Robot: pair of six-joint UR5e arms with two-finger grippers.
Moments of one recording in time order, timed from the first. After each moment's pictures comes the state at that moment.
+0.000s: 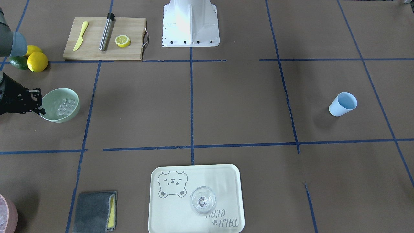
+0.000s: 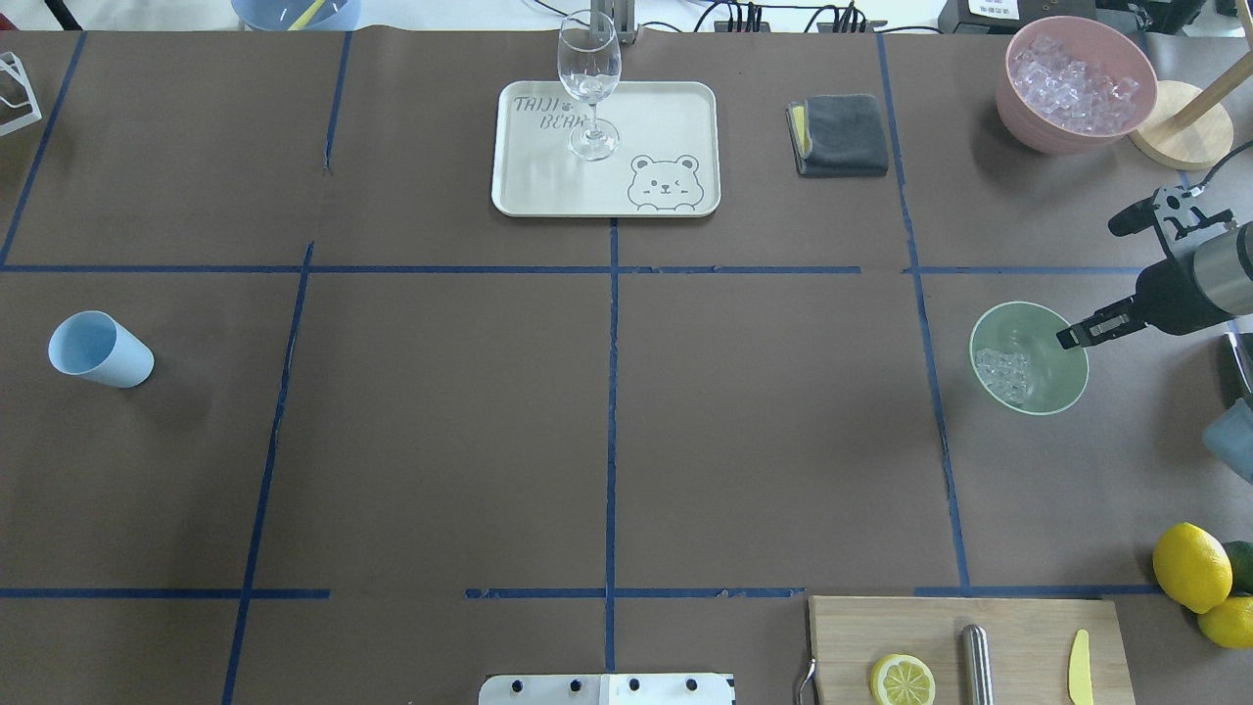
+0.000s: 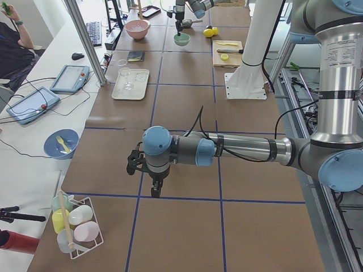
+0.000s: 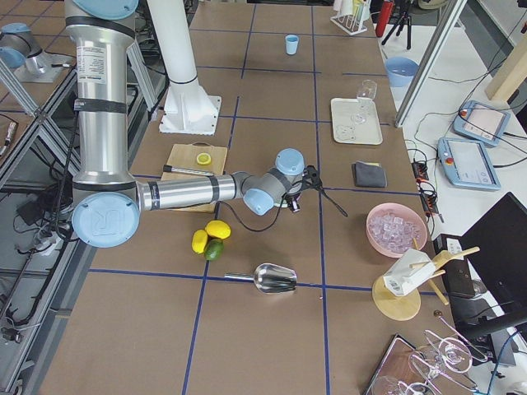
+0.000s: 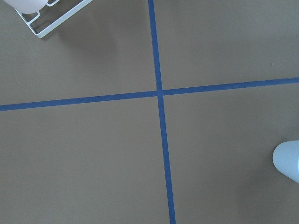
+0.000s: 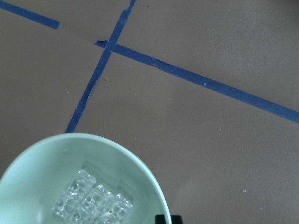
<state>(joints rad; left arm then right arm) -1.60 -1.50 -1.71 -1.59 -2.38 0.05 1.02 -1.60 1.64 -0.89 2.29 0.47</state>
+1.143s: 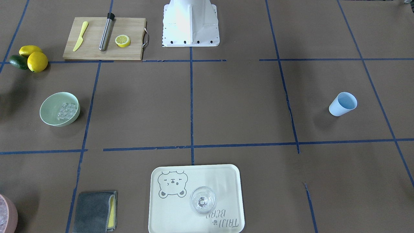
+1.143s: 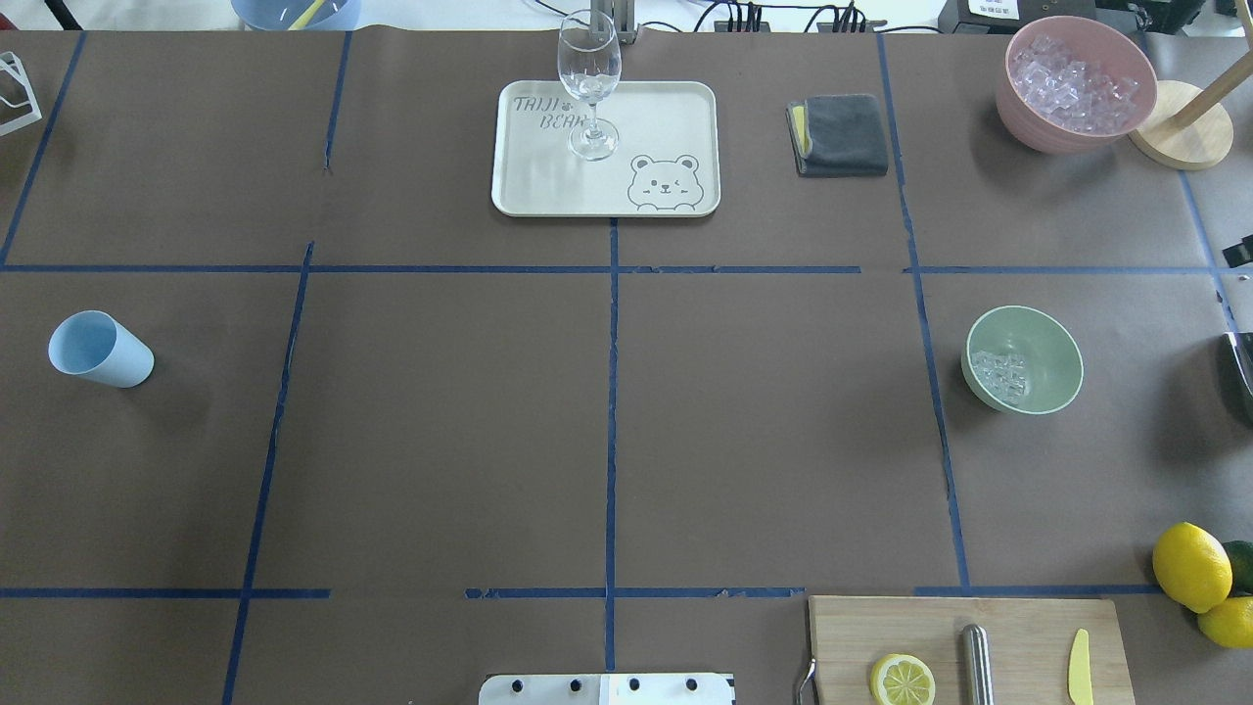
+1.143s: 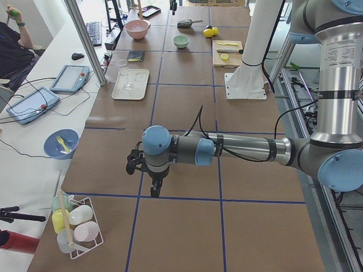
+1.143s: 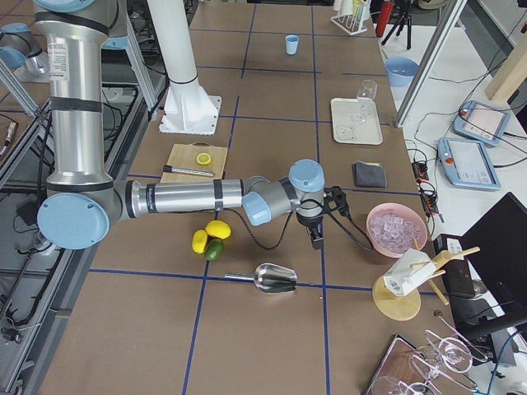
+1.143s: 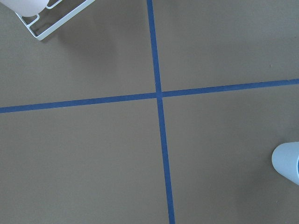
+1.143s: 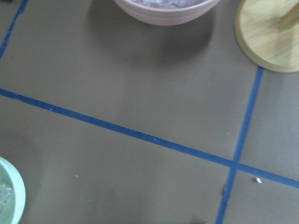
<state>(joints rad) -1.60 -1.51 -1.71 -1.59 -2.38 0.05 1.41 -1.59 1.67 -1.27 2.31 0.10</state>
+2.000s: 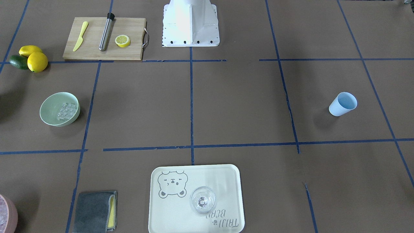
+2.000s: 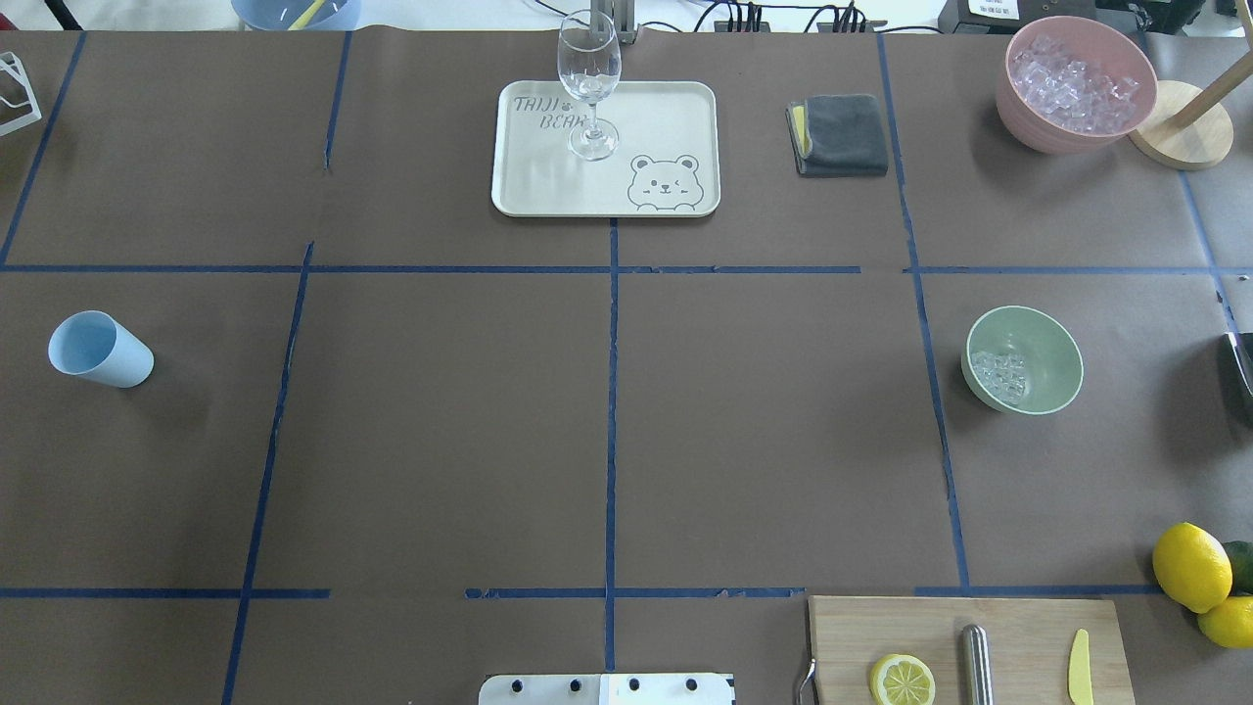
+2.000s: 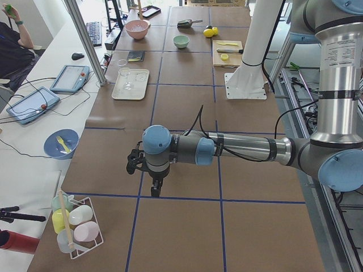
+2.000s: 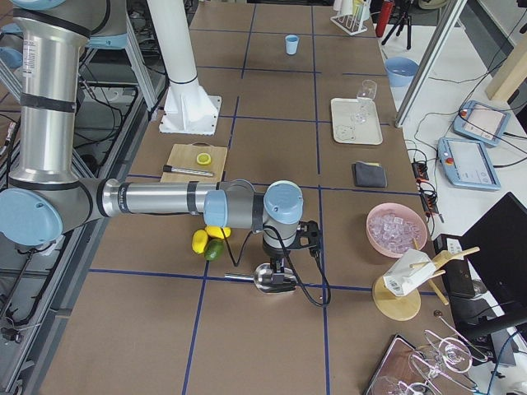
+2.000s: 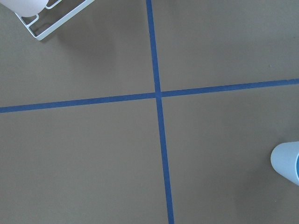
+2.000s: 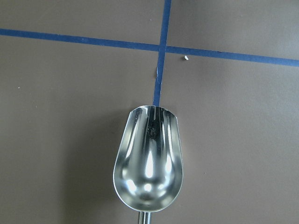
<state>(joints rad) -1.60 -1.50 -1.72 -1.58 -2.38 0.05 1.56 -1.73 1.77 -1.62 2.33 -0.10</state>
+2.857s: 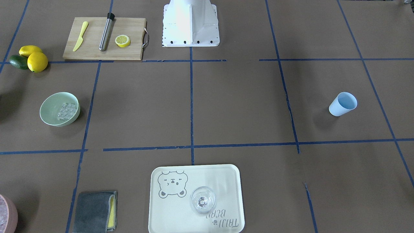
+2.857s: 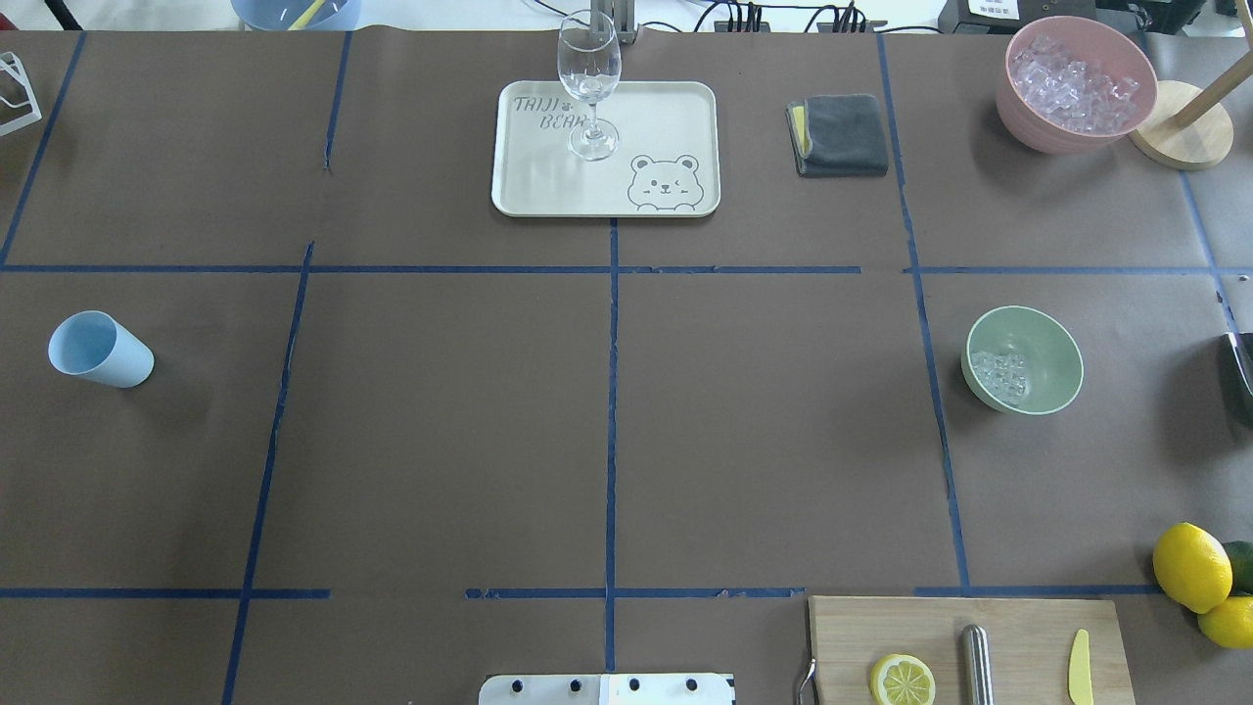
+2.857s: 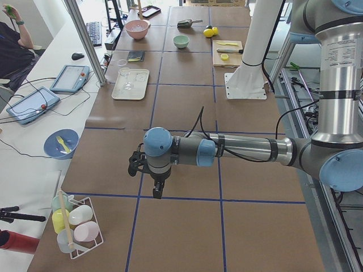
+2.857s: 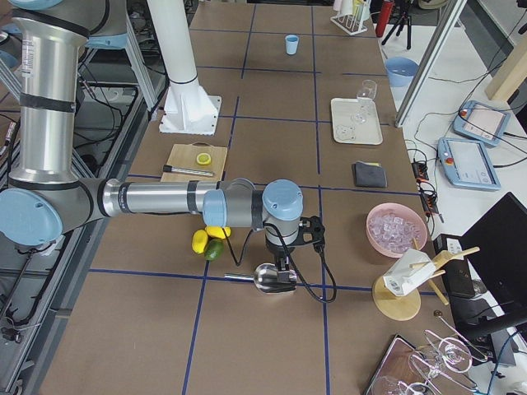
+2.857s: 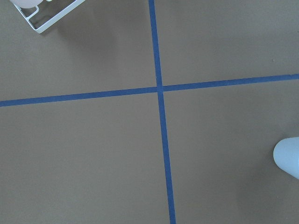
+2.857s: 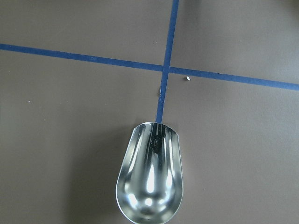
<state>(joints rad) -1.59 -1.49 -1.72 -1.58 -2.38 0.05 1.58 -1.70 1.77 -1.59 2.34 -0.10</state>
